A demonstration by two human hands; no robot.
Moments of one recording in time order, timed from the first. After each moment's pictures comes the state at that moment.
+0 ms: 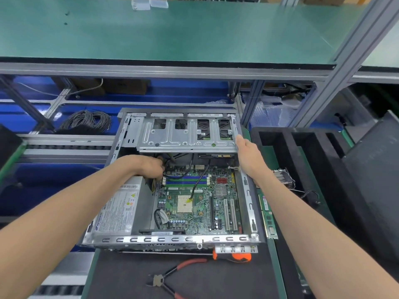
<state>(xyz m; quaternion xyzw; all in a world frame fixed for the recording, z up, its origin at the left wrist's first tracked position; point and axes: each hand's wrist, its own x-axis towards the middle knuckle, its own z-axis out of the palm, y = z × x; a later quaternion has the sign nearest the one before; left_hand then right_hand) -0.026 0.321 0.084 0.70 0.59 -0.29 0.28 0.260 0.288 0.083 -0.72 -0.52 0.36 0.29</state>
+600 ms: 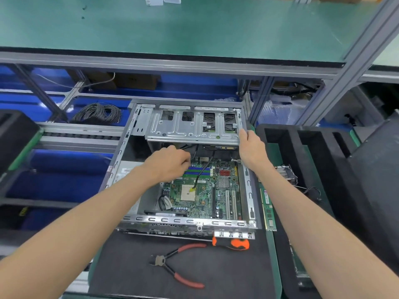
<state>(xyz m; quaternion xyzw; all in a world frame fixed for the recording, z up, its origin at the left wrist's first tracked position) 0.008 0.258 0.098 0.82 0.55 -0.02 0.15 0.257 0.286 0.083 -0.74 -0.54 0.29 0.28</state>
